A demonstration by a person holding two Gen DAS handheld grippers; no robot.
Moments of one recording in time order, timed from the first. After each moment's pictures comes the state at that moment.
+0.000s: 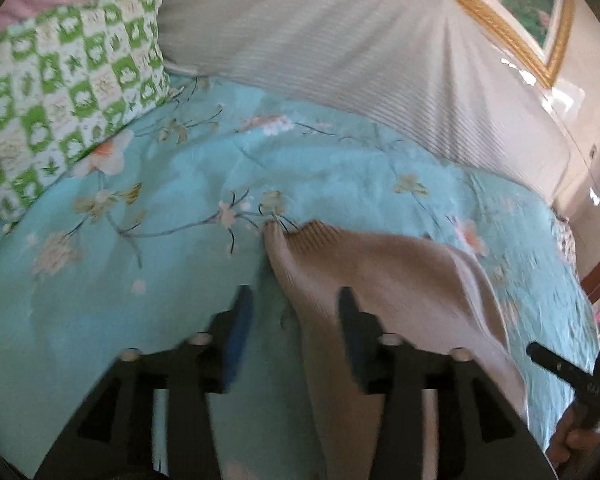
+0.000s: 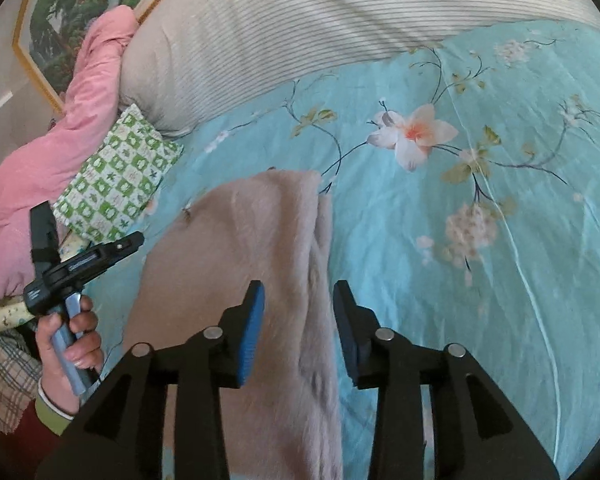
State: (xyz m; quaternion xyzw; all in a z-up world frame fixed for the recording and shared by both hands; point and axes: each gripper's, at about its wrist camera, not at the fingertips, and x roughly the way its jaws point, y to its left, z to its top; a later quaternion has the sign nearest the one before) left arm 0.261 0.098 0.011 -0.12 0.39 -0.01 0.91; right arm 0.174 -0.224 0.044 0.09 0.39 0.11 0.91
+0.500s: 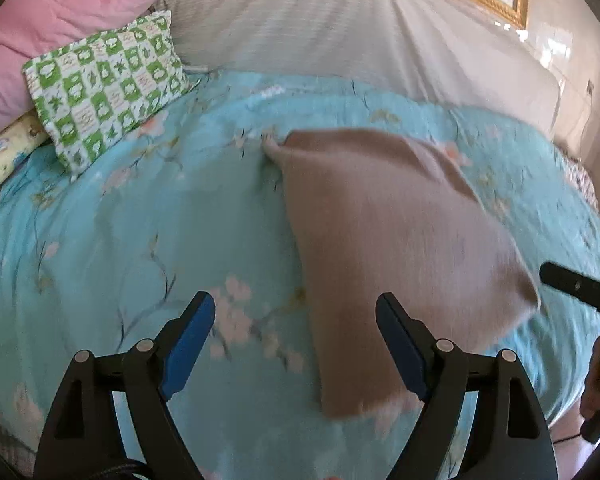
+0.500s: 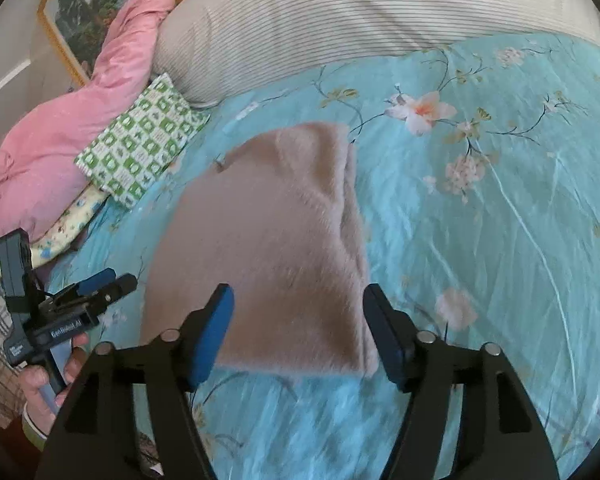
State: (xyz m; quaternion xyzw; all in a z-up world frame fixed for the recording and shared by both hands) left arm 0.115 0.046 -0.003 -0.04 0.41 0.03 0.91; right arm 0.091 -0.200 0.033 0.04 0.39 0.13 0.91
